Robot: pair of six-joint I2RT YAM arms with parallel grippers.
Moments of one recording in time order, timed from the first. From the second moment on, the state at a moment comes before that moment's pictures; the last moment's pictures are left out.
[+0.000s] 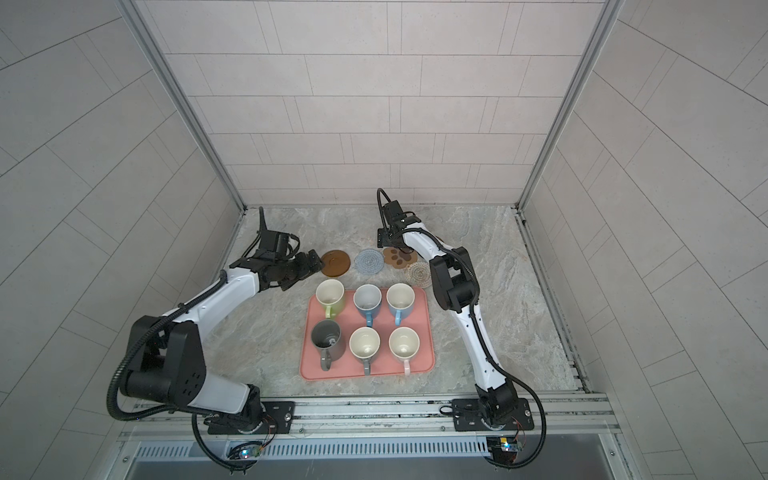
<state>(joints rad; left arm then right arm) -0.16 1.48 0.99 -0.44 0.21 -0.63 0.39 2.49 2.15 -0.67 0.06 0.38</state>
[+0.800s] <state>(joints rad) -0.16 1.48 0.99 -0.44 0.21 -0.63 0.30 1.90 1.35 -0.60 0.00 0.45</state>
